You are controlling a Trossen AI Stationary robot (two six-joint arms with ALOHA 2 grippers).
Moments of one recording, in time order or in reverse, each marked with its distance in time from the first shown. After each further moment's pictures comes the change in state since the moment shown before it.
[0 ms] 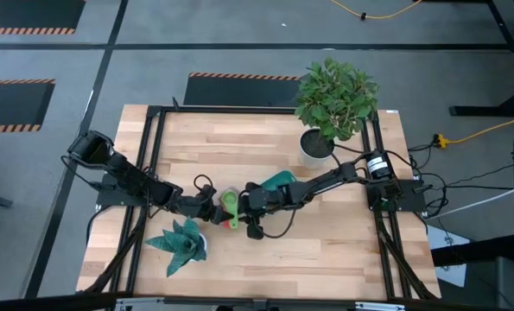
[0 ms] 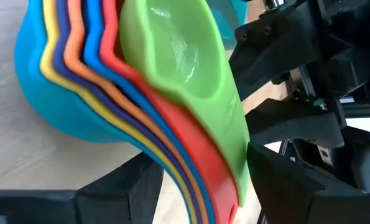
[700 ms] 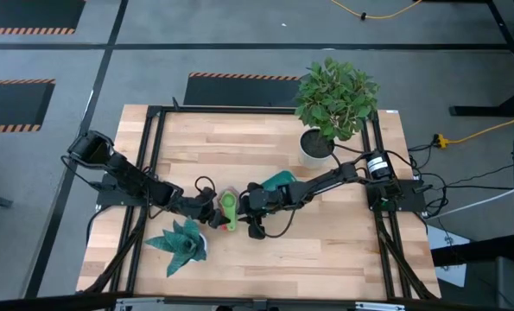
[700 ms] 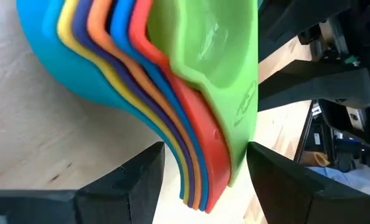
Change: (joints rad) left arm 0.000 0.000 -0.001 -0.084 0.090 0.025; right arm 0.000 -0.001 0.000 -0.065 0.000 0.003
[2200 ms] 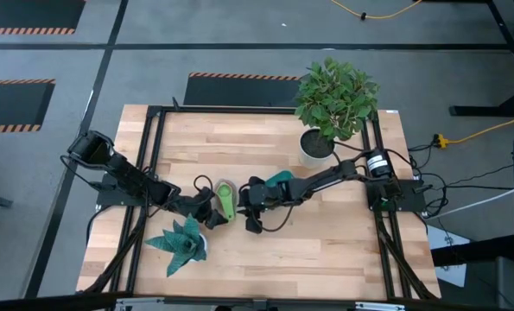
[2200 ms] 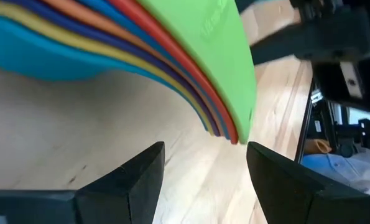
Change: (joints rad) left arm 0.000 0.000 -0.059 0.092 0.014 0.079; right arm -0.029 -0.004 0.000 -0.007 0.065 0.027
